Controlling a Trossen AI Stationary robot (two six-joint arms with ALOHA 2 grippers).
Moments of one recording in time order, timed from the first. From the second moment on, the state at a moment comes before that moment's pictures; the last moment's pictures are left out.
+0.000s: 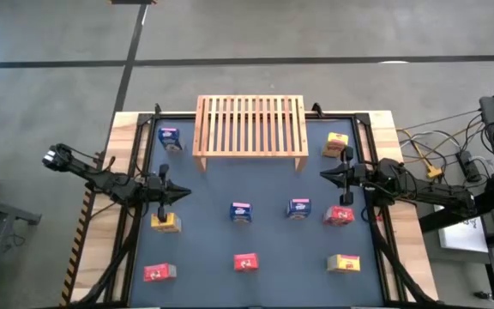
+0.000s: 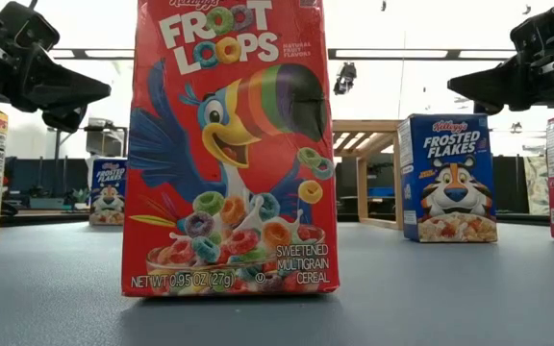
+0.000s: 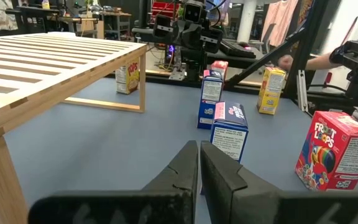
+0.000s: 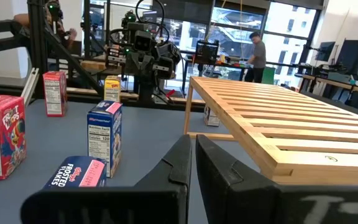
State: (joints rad) left arm -0.43 0.21 0.03 0.08 -0.51 -0.15; right arm -0.20 0.03 0.01 0.06 -0.13 -0.13
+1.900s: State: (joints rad) left arm -0.43 0.21 0.03 0.07 -0.51 -0.16; right arm -0.20 0.03 0.01 0.06 -0.13 -0.13
